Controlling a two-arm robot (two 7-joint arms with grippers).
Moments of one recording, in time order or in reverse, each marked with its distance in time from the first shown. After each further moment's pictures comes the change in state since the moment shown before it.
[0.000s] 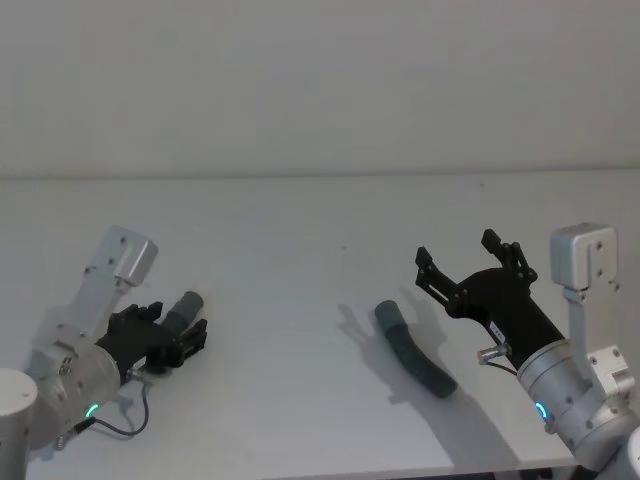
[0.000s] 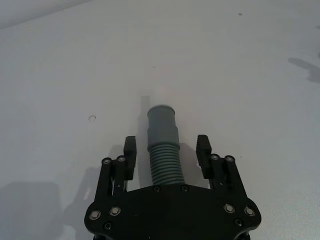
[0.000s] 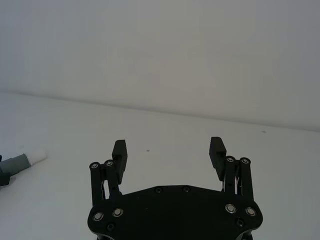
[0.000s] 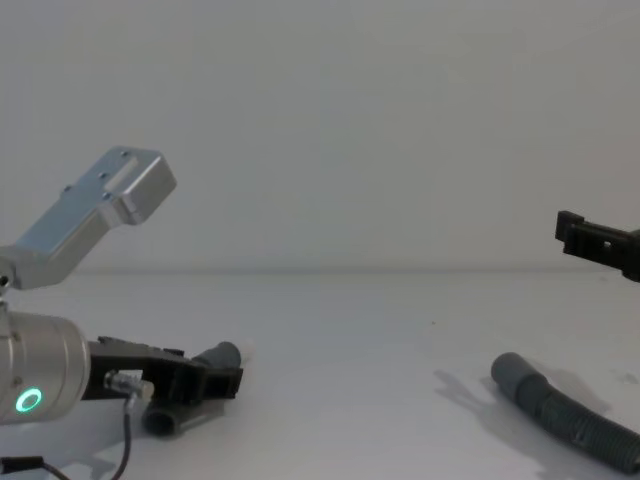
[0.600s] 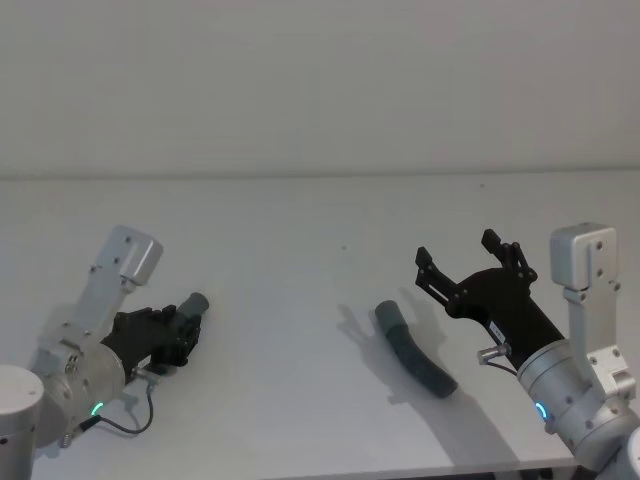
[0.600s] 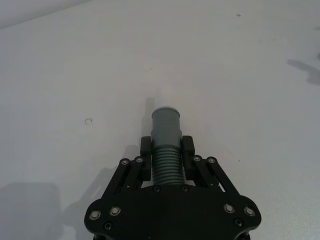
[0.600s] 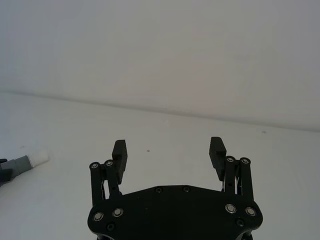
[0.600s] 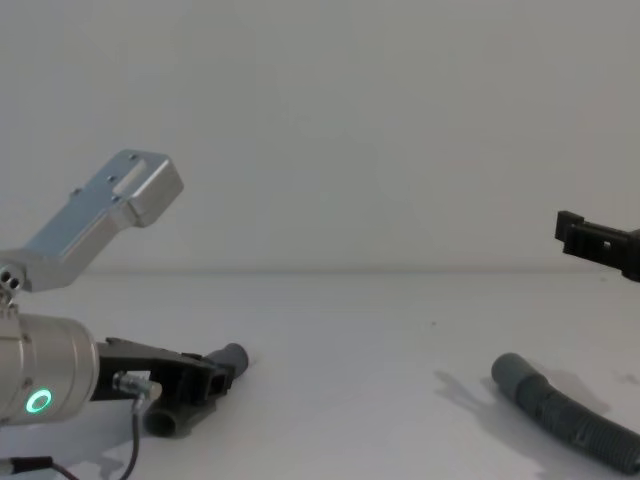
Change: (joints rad) left arm -0.012 -0.011 0.006 0.022 0.006 -0.009 -0.008; right arm 0.000 0.000 0.000 0.000 0.000 0.000 0.000
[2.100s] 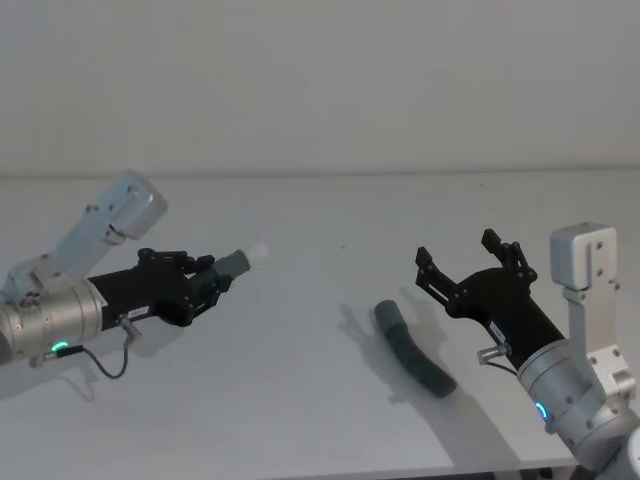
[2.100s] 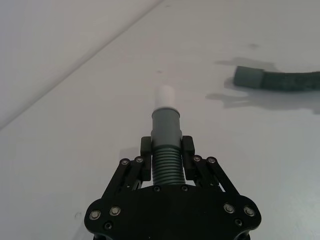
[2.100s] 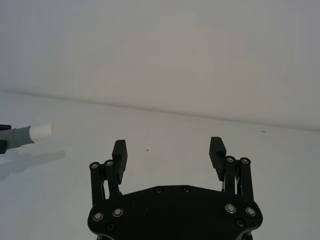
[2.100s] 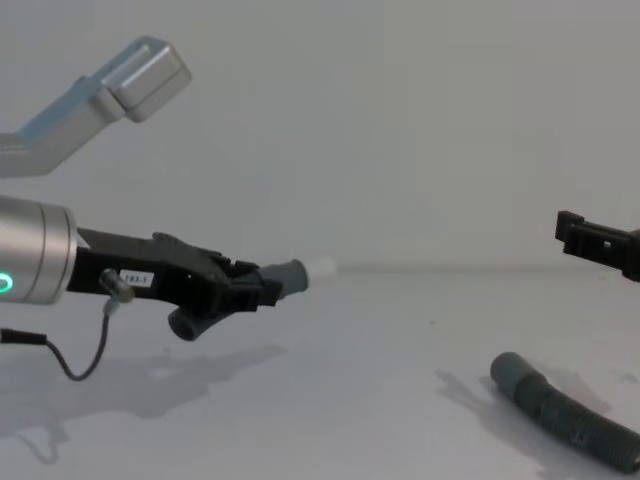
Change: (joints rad) left arm -0.219 0.153 0.091 0.102 -0.010 -0.225 -0.466; right arm 0.000 0.000 0.000 0.000 0.000 0.000 0.000
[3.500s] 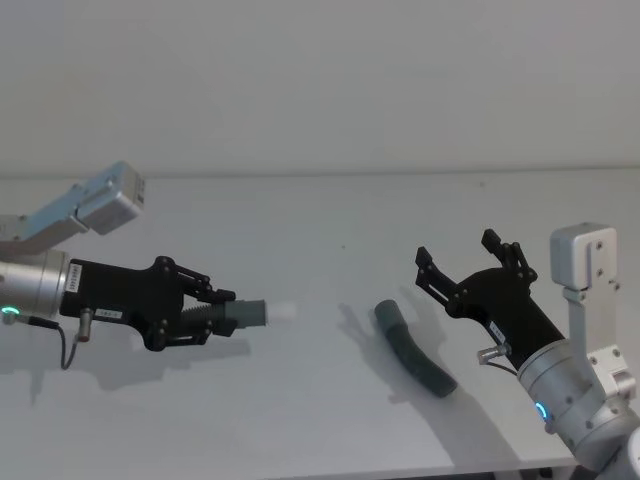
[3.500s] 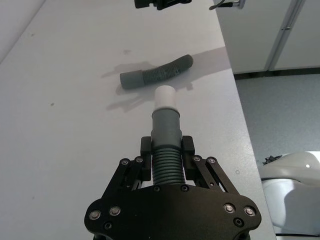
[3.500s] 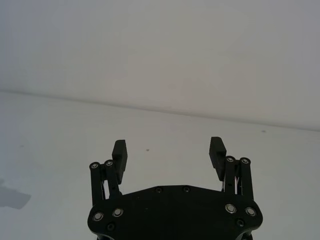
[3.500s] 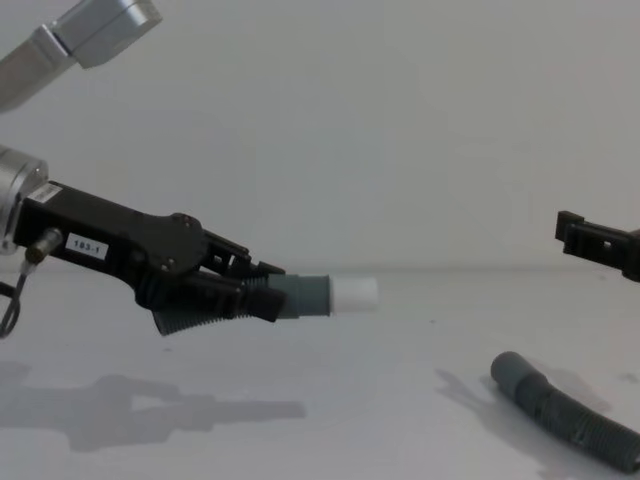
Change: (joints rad) left arm -0.276 0.059 0.162 0.244 -0.095 -0.197 -0.617; right arm 0.000 0.000 0.000 0.000 0.000 0.000 0.000
